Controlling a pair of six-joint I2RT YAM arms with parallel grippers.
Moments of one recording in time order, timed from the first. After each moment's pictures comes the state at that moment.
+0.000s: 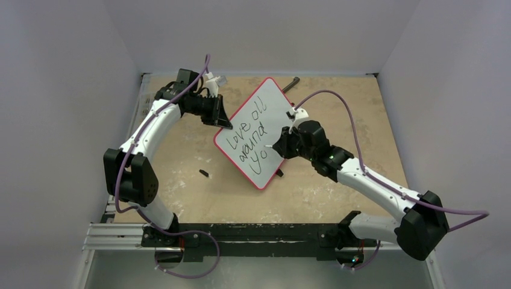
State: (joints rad) left arm -0.23 1.66 1.51 -0.83 0.71 -0.09; right arm 0.68 1.18 0.83 -0.16 0.00 0.40
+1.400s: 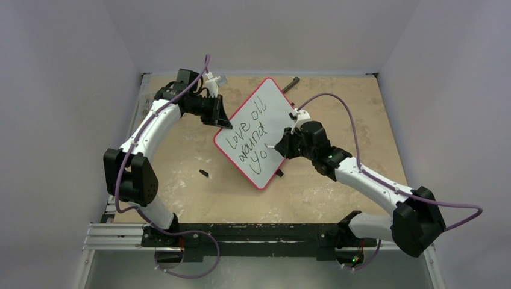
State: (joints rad) left arm -0.23 1.66 1.51 -0.83 0.71 -0.09; right arm 0.62 1.23 0.78 -0.07 -0.06 0.40
